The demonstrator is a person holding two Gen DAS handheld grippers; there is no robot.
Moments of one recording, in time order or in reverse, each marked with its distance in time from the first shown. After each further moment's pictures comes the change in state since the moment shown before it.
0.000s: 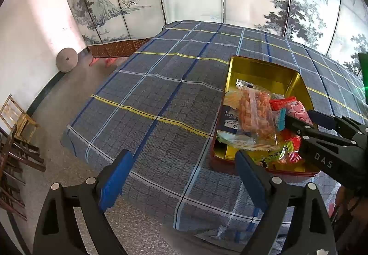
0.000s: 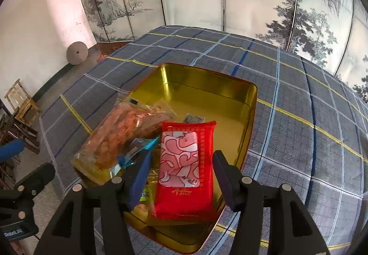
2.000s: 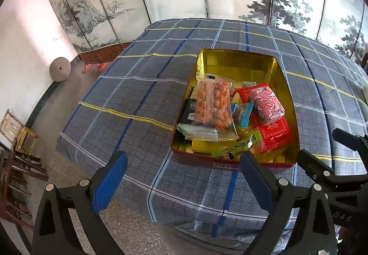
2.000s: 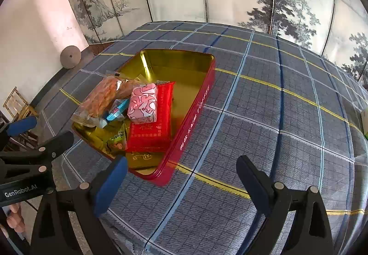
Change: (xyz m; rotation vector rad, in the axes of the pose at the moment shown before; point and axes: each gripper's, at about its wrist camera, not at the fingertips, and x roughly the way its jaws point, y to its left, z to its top) left arm -0.011 -0.048 -0.005 0.091 0.019 -0.013; right arm -0.052 -0.043 -0.056 0.070 0.030 -0.025
